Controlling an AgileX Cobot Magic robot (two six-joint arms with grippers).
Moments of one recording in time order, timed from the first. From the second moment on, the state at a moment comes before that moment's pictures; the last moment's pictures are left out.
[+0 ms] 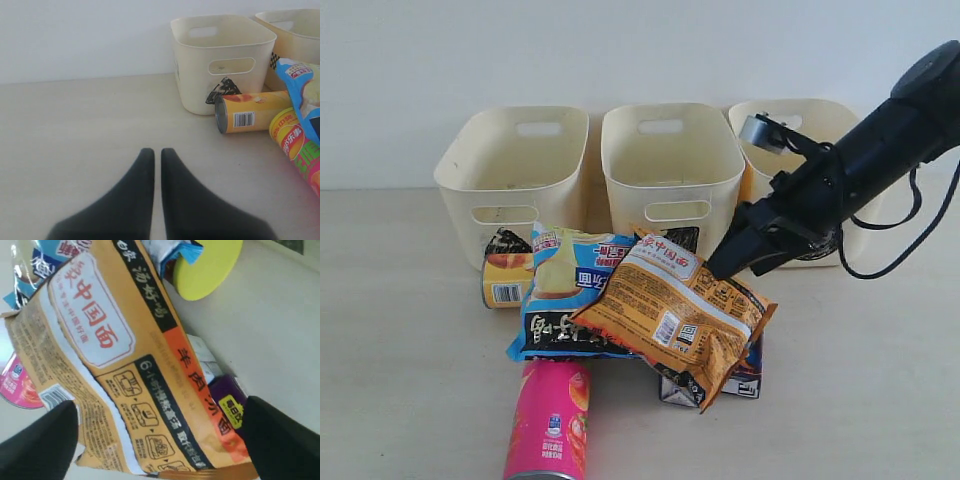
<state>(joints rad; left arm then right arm) -0.04 0.00 0.00 0.01 0.28 0.03 0.14 2.00 -1.45 0.83 1.16 -0.97</state>
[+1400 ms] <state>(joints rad) -0.04 0.00 0.00 0.01 0.28 0.03 0.14 2.14 -1.47 0.99 1.21 -1.28</state>
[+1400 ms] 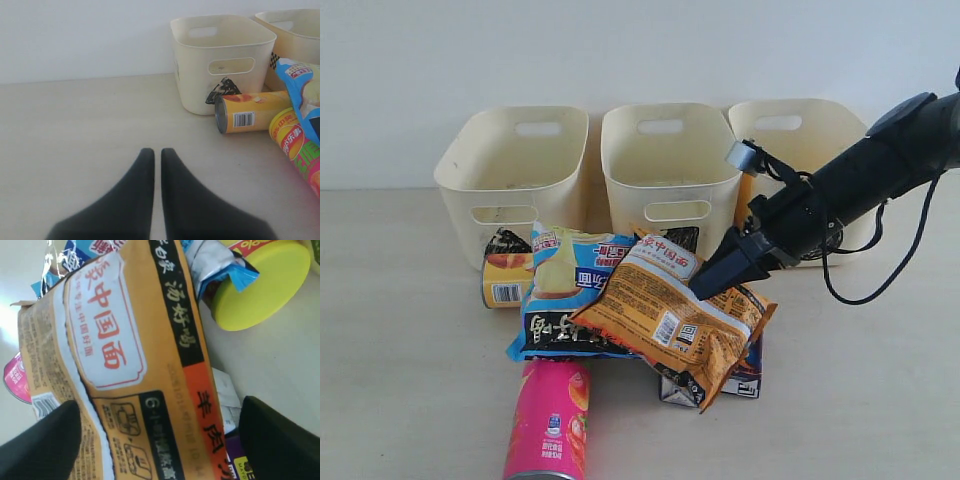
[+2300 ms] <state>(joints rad) -0.04 0.00 0.00 0.01 0.28 0.03 0.06 2.04 -1.47 0.98 1.22 -1.23</state>
